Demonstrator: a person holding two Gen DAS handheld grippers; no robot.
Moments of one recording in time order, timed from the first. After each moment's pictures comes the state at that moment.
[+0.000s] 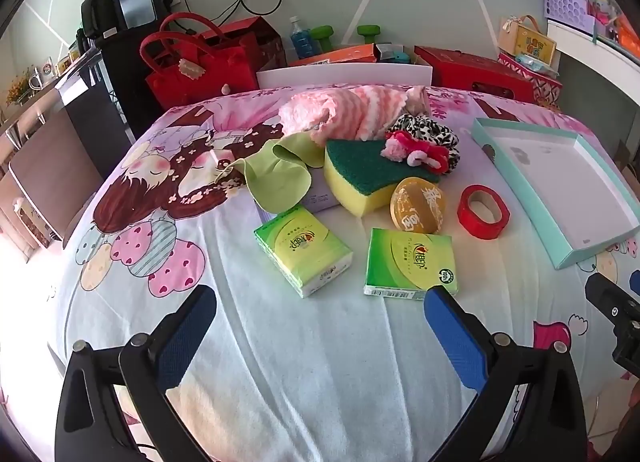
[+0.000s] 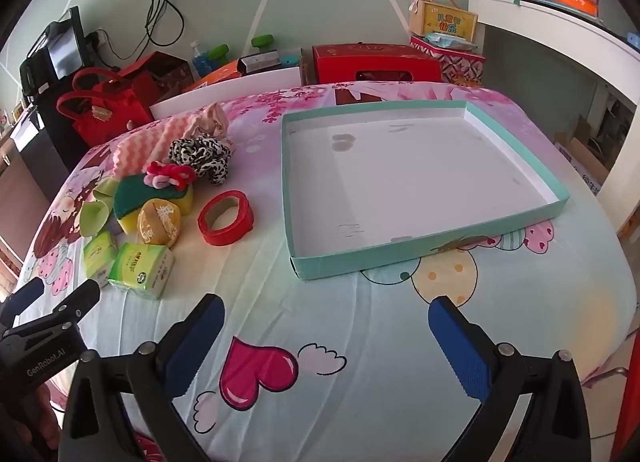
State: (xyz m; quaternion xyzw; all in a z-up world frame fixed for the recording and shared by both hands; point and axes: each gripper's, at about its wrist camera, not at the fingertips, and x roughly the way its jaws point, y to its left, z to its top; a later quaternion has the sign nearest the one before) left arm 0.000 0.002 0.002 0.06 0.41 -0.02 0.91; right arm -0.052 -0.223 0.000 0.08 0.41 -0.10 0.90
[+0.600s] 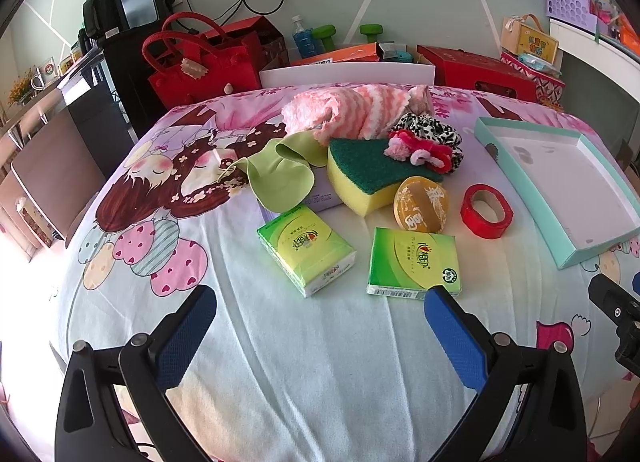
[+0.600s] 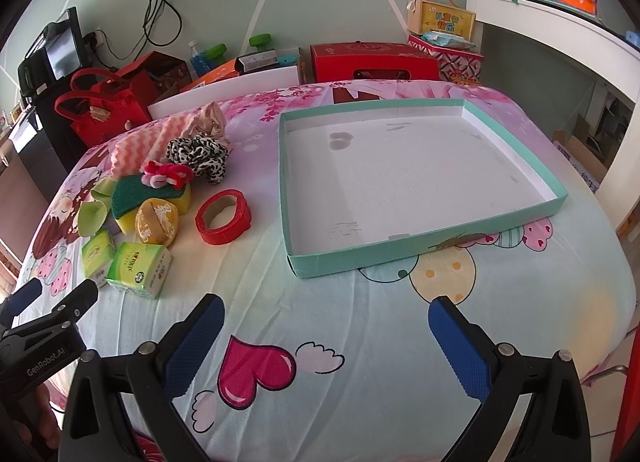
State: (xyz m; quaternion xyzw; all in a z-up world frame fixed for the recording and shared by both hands) left arm 0.000 0.005 0.000 0.06 0.41 -0.02 0.91; right arm -0.053 -0.224 -0.001 0.08 0.41 -0.11 0.90
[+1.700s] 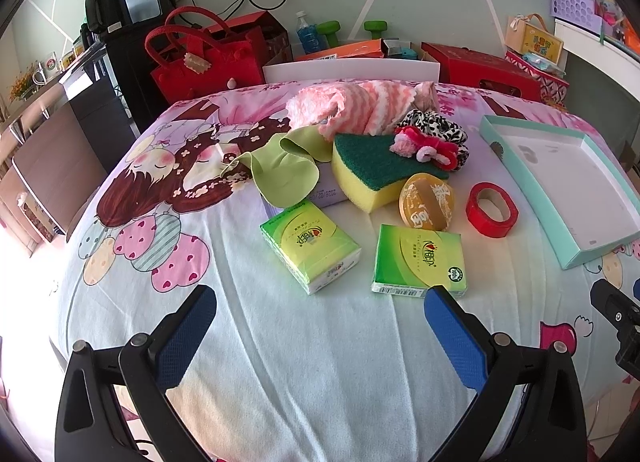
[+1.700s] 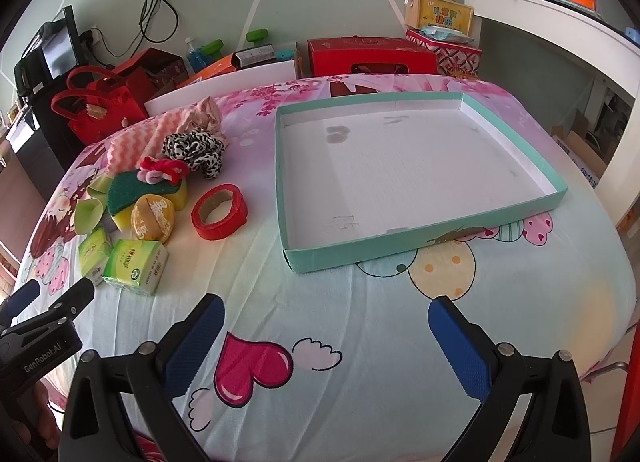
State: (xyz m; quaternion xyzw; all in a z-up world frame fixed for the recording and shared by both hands) left arm 0.000 0.009 -0.004 0.06 0.41 -0.02 0.91; right arm -0.053 -0.226 -0.006 0.08 0.42 -0.11 0.90
